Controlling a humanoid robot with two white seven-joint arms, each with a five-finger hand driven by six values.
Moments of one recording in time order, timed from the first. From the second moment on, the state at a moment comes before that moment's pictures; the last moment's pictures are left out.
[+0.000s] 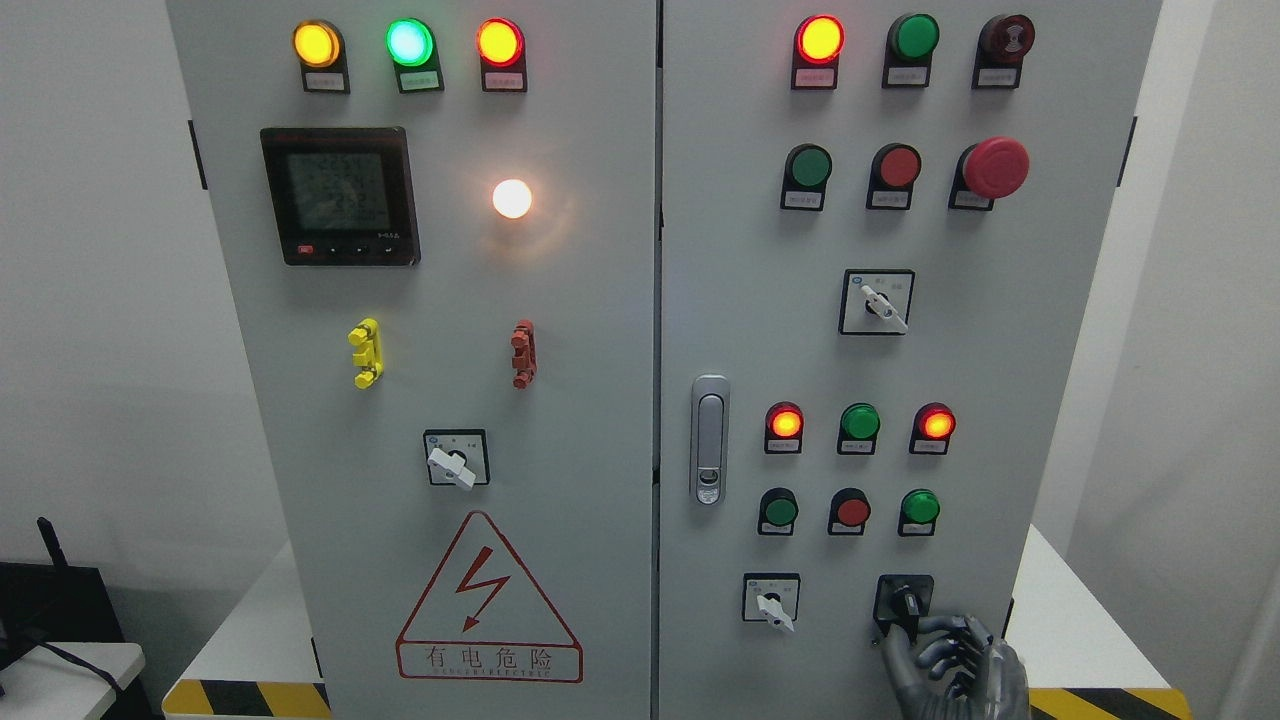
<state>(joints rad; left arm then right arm) 0.00 -0.09 0.08 0.06 0.00 -0.16 0.05 -0.25 0.08 0.00 -1.54 0.30 0.12 -0.35</state>
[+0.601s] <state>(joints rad) 0.00 -0.09 0.08 0.06 0.00 -0.16 0.05 -0.25 0.08 0.00 -1.54 0.30 0.11 -0.35</state>
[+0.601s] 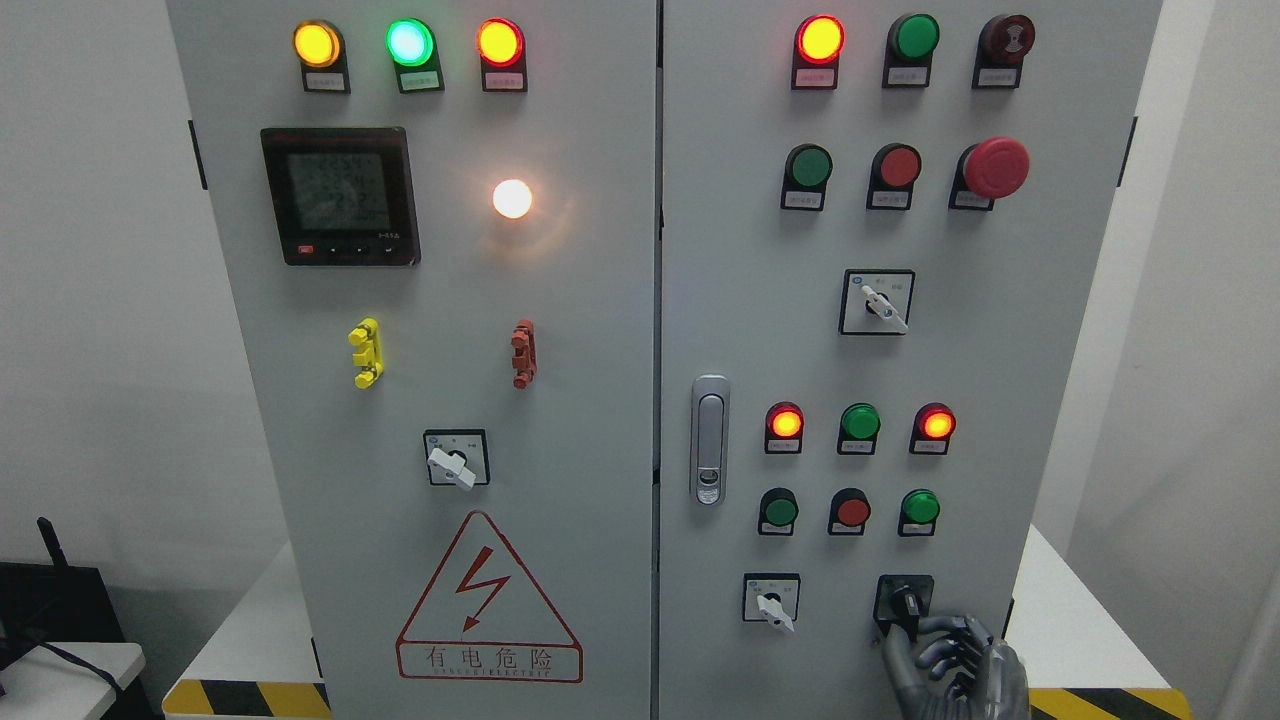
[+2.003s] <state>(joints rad) 0.00 -0.09 0.08 0.06 0.00 -0.16 0.05 -0.25 0.09 0.00 -1.54 0.29 0.11 -0.36</state>
